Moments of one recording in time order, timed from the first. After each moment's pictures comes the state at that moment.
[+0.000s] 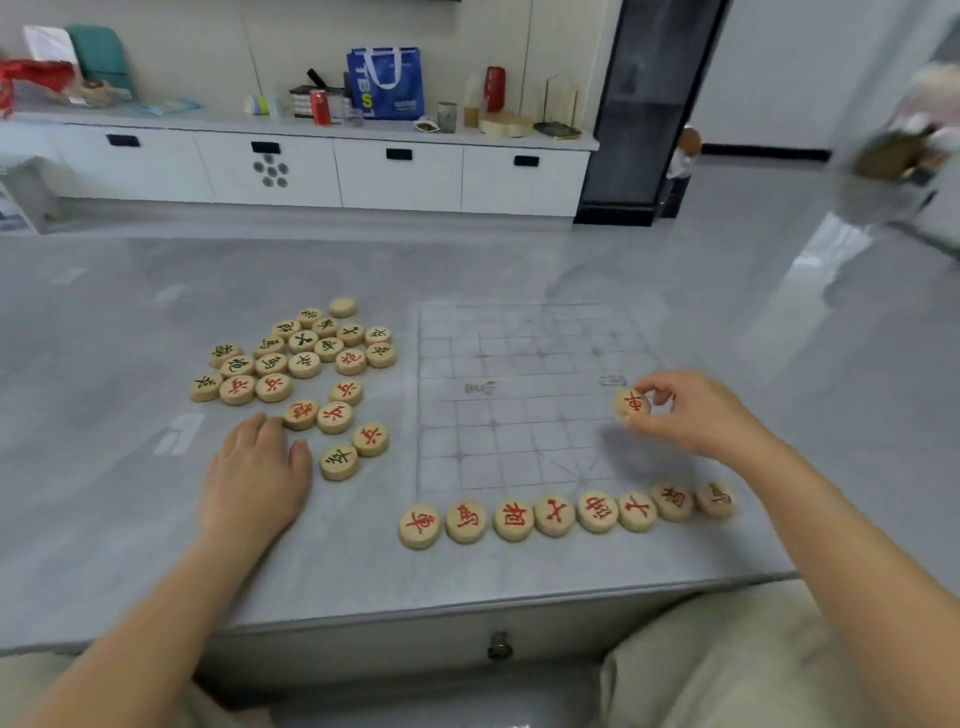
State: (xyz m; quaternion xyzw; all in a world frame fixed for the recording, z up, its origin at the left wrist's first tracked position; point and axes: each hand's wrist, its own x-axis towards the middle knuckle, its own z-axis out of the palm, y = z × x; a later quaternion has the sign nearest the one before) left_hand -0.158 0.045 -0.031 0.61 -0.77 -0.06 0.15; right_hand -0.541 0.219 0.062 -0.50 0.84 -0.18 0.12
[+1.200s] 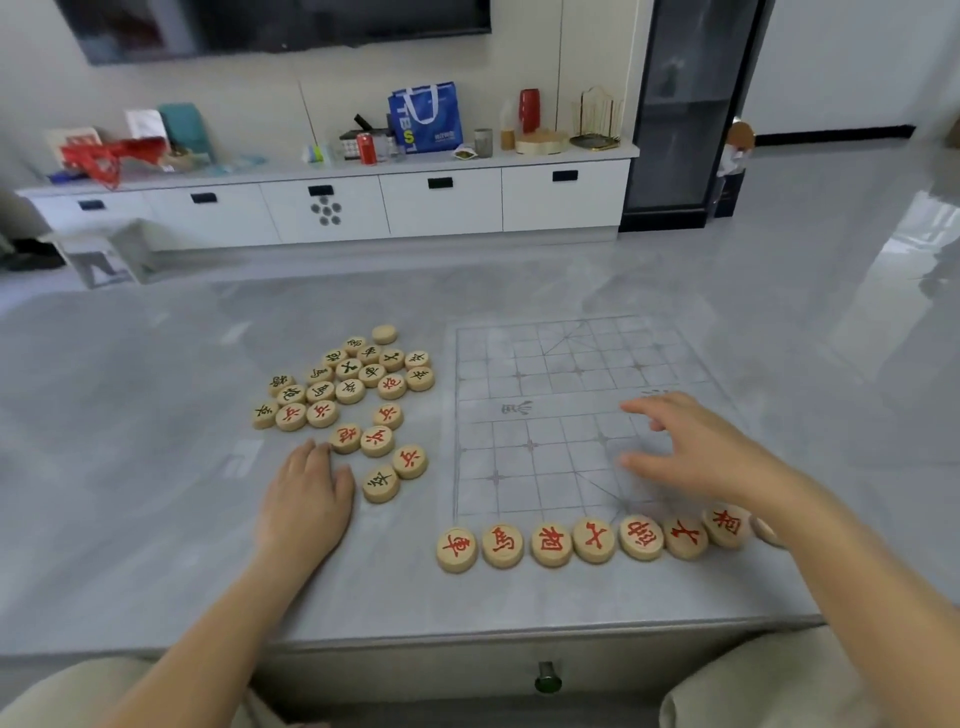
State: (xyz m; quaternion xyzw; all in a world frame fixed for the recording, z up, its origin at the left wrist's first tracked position) left_hand -0.158 0.050 -0.028 0.61 -0.77 -0.07 0.17; right_hand -0.507 0.214 0.055 -0.58 0.77 -0.17 0.18
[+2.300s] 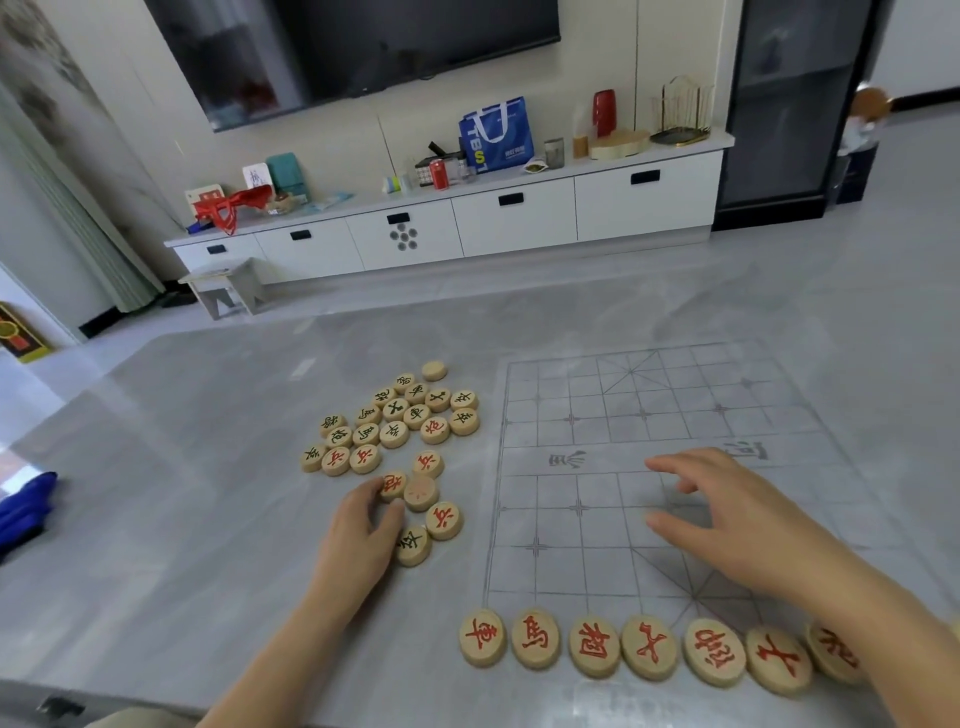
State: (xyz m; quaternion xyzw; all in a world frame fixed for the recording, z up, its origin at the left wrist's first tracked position) left_hand -0.179 0.045 -0.022 0.64 -0.67 -0.25 0.26; right_hand -0.508 0.185 0.036 -0.63 0.71 -0.22 0.22
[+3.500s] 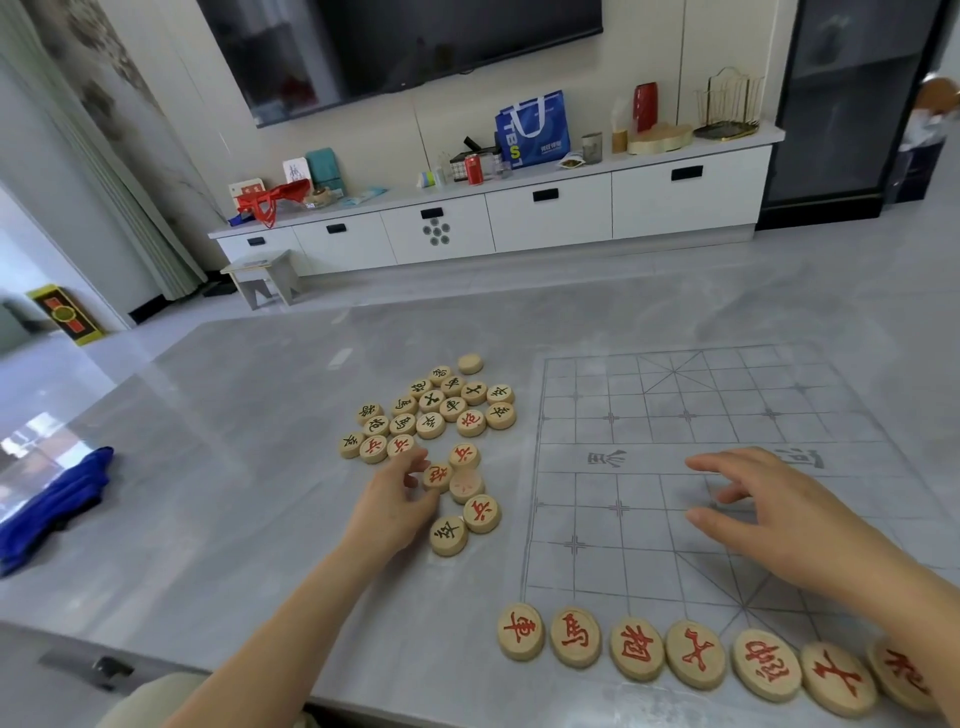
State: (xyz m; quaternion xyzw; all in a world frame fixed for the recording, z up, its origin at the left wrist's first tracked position) left_hand -0.180 0.026 -0.001 0.62 -0.71 -0.25 0.23; right_hand -0.510 0.173 0.030 -0.62 0.71 -0.22 0.23
